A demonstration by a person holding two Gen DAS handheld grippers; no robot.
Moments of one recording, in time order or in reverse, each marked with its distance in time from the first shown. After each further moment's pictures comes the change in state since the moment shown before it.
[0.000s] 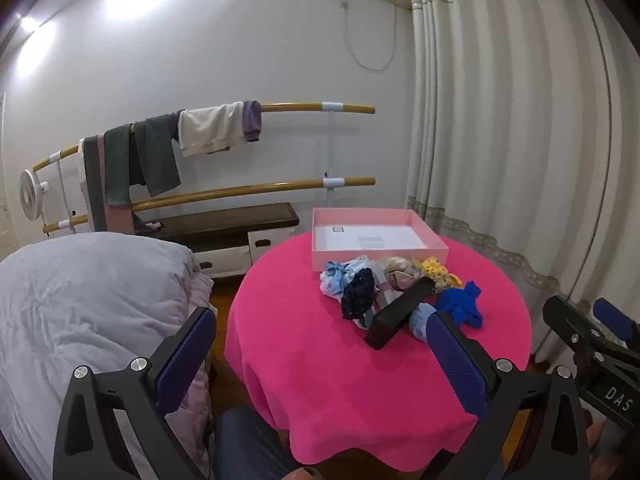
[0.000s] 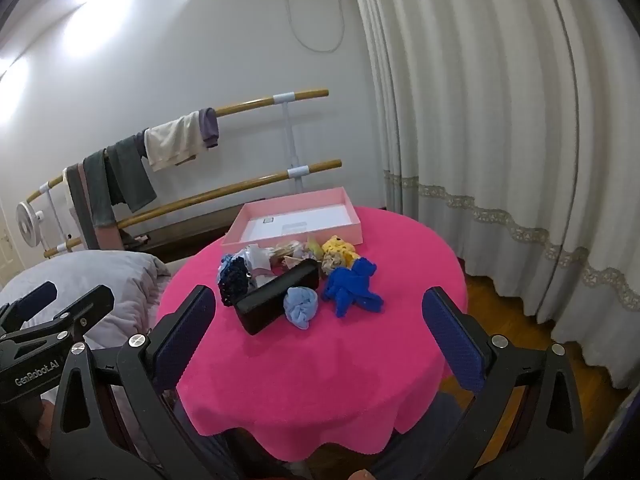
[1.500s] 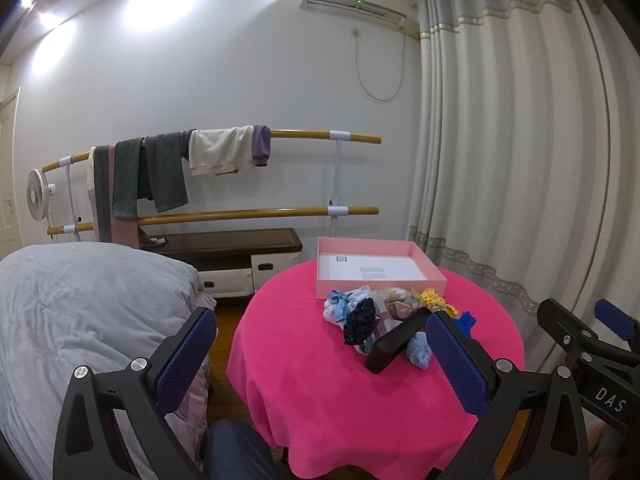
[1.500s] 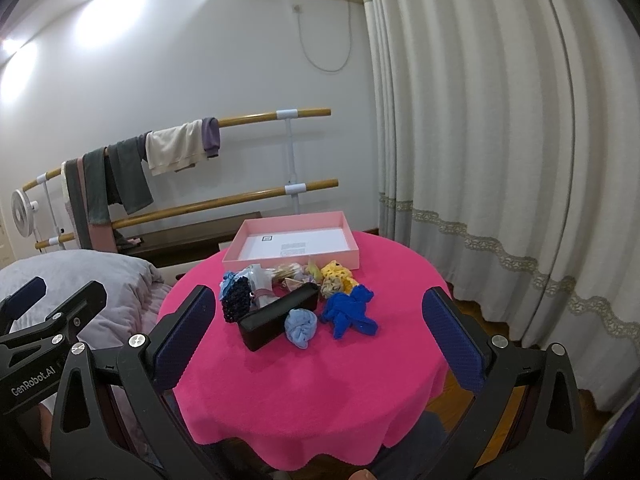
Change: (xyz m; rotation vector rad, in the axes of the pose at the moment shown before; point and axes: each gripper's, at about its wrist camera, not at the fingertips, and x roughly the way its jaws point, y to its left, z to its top) left arm -0.030 0.003 0.005 -0.064 -0.095 0.008; right arm -0.016 0.025 0.019 -0.078 -0.053 -0.037
